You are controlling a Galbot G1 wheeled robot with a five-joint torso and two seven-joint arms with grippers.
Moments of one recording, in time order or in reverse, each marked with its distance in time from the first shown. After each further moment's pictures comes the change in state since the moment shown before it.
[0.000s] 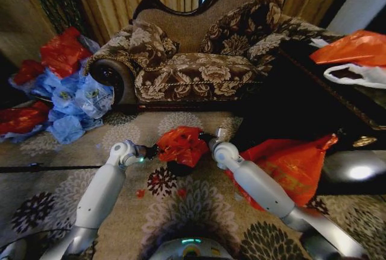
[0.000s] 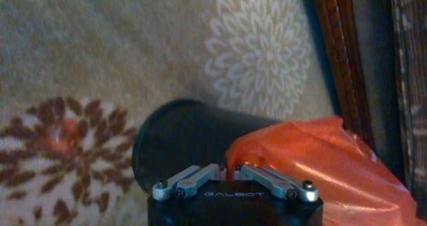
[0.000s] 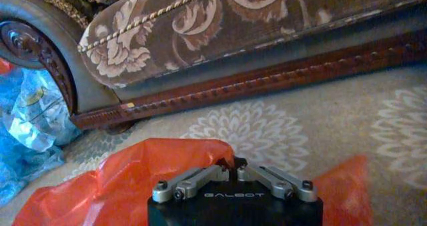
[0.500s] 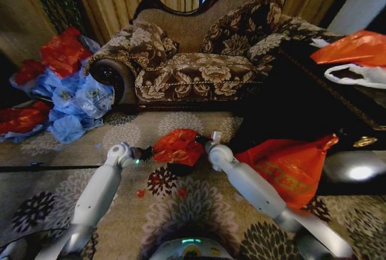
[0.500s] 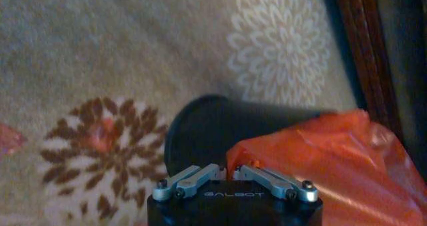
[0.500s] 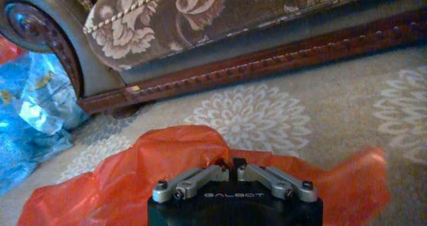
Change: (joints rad) left arm 0.096 0.069 0.014 -0.068 -0.001 0.021 0.023; right arm -0.091 -0.050 0.004 0.097 0.004 -0.005 0.002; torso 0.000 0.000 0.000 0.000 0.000
